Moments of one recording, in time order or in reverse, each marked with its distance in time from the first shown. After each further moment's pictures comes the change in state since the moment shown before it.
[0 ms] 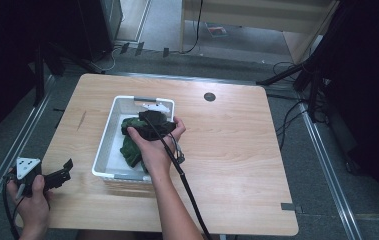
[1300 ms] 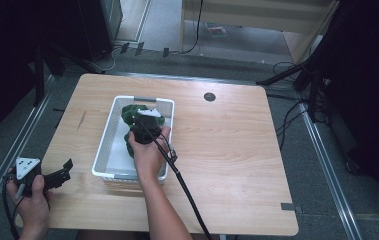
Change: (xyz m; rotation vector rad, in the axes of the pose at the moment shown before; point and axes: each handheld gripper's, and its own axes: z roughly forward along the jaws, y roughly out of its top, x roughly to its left) left arm 0.001 0.000 0.000 -0.002 -0.002 -0.001; right arm 0.005 -0.023 0.052 0.037 -0.057 0.007
